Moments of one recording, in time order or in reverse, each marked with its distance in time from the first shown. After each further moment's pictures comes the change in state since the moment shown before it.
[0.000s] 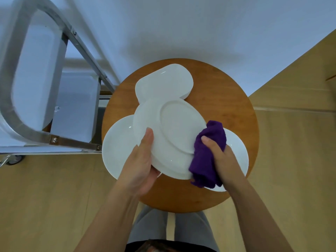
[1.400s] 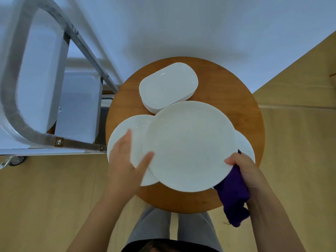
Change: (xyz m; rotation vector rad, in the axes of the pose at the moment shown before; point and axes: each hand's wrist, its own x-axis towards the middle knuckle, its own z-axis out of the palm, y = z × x) left_hand 0.005 0.005 -0.066 1.246 0.200 0.314; right_hand -0.015 0.002 -0.021 0.182 0.063 0.294
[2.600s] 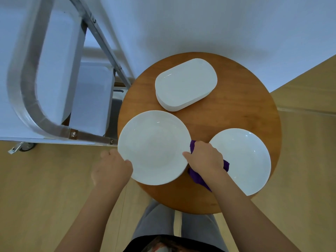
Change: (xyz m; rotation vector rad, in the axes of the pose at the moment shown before) left_hand 0.039 -0.070 -0.018 0.618 -0.039 -0.425; right_hand 0.076 0.027 0.102 -1.493 0.167 -0.208
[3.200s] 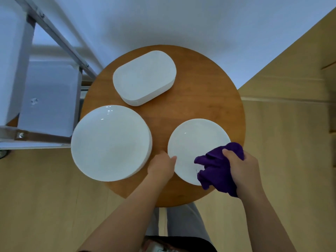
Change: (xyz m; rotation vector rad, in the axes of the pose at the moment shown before) left_hand -0.051 0.171 0.130 -0.121 -0.304 0.334; right_hand -0.045 0.176 -0.035 1.237 0.264 0.334
